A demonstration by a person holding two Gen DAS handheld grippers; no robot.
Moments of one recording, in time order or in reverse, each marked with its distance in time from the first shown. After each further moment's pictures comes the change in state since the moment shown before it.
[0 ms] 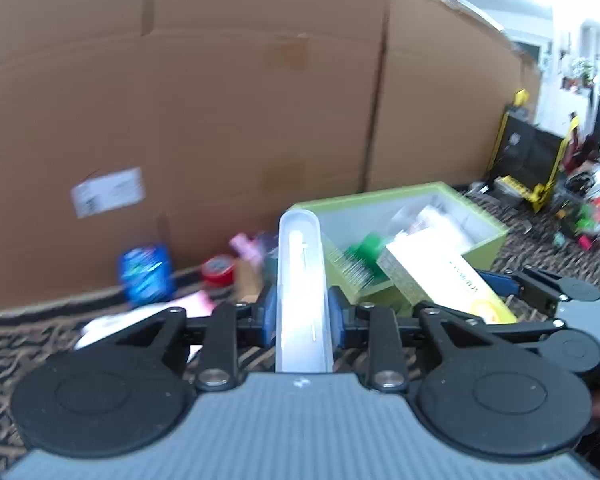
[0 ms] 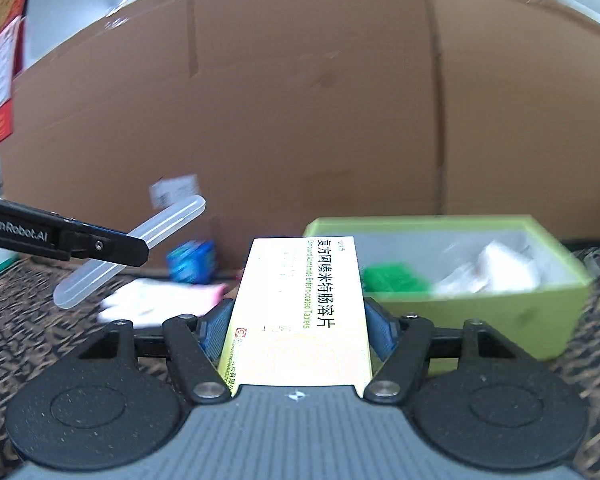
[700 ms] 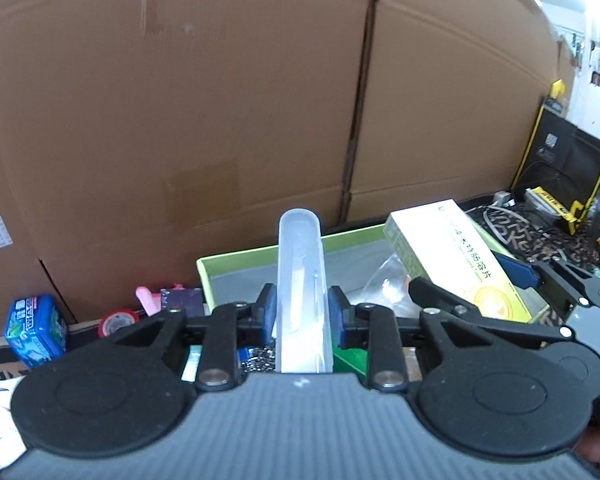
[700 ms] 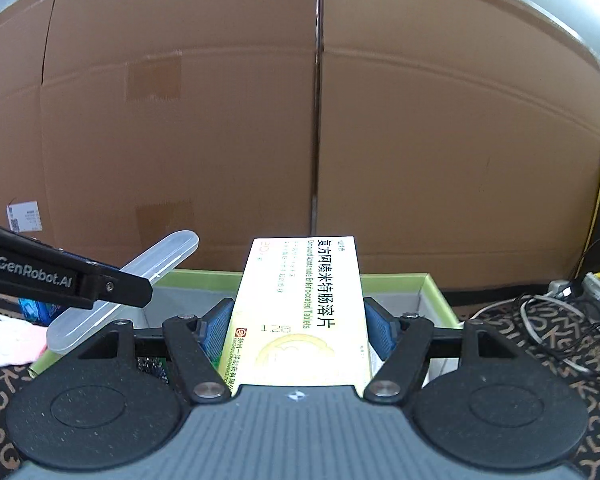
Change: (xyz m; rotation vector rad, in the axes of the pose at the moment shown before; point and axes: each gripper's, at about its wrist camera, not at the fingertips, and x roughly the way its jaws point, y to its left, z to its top) left arm 0.166 -0.073 0.051 -0.037 0.064 0.076; right arm 0.096 -0.099 0.024 -0.024 0.008 -0.151
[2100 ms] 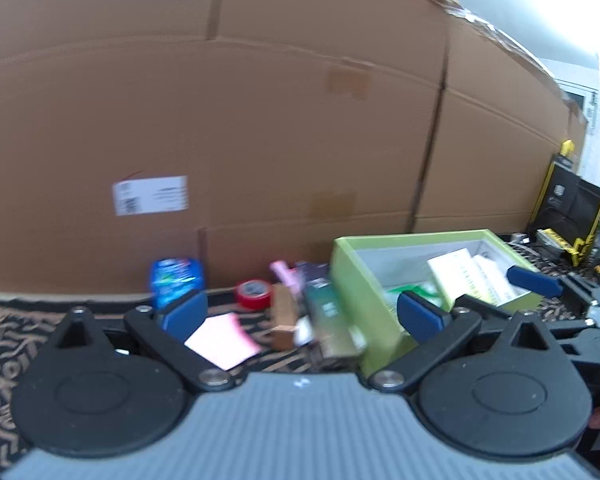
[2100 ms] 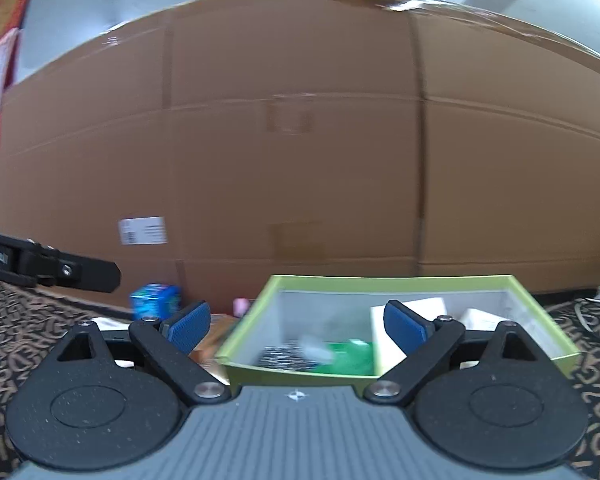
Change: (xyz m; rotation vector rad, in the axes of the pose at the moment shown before) left arm -0.149 0.113 -0.079 -0.100 -0.169 0.071; right arm -0.087 0.092 -0.012 -0.019 -0.102 0.190
